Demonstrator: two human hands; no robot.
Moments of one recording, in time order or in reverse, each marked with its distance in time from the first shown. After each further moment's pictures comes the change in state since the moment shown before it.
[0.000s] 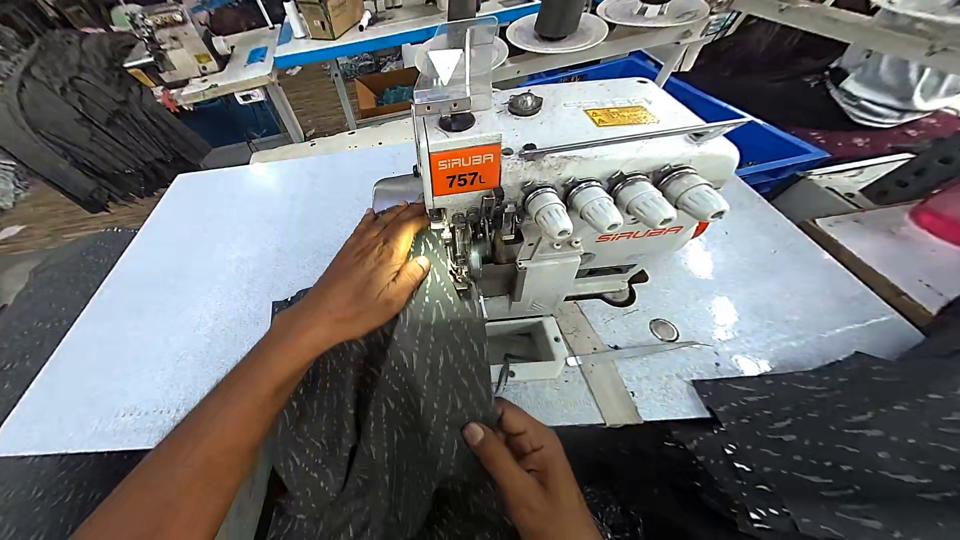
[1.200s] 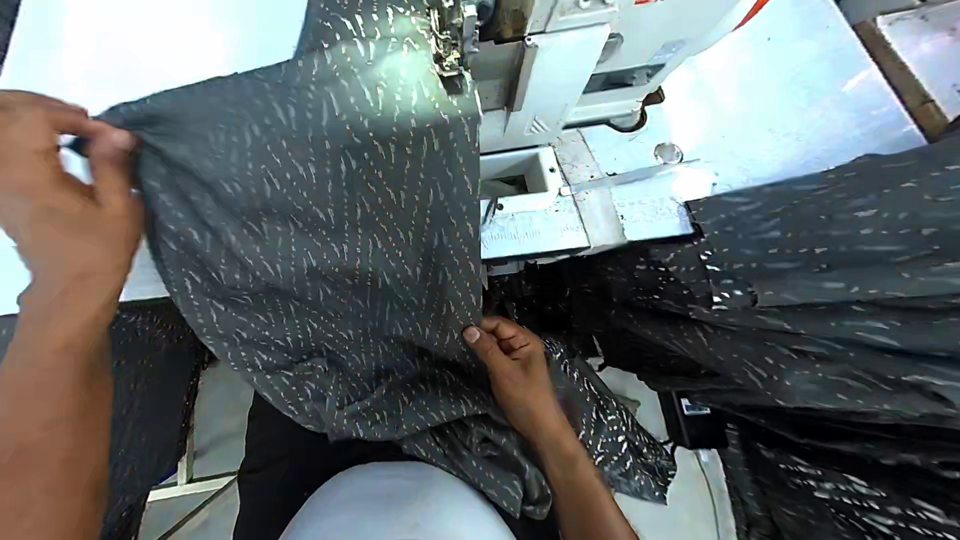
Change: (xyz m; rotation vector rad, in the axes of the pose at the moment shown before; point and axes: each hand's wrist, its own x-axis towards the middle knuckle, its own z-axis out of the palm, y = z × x) left_hand -0.191 -0.086 -0.038 0.226 0.397 -0.356; right_hand -0.099 0.066 -0.016 -0.044 0.187 0.238
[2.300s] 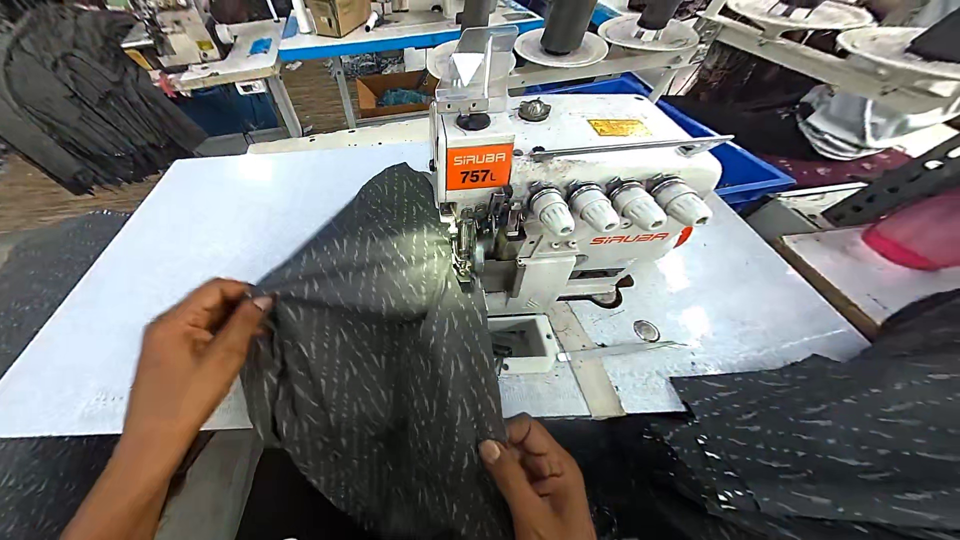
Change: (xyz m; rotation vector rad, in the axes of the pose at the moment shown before) left_hand 0.014 0.075 -0.003 -0.411 0.023 -0.244; right_hand 0.046 -0.086 0.021 -0.018 -0.040 -0.235
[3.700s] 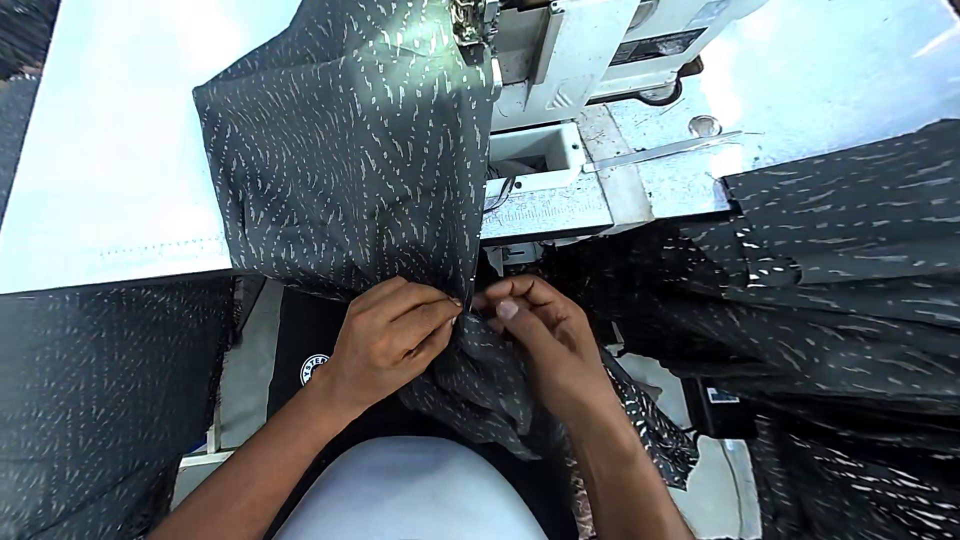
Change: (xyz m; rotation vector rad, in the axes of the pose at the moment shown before) left_hand -0.159 0.042 0.109 -0.166 -0.272 0.560; right_hand -0.048 0.013 -0.017 0.030 -0.104 0.174
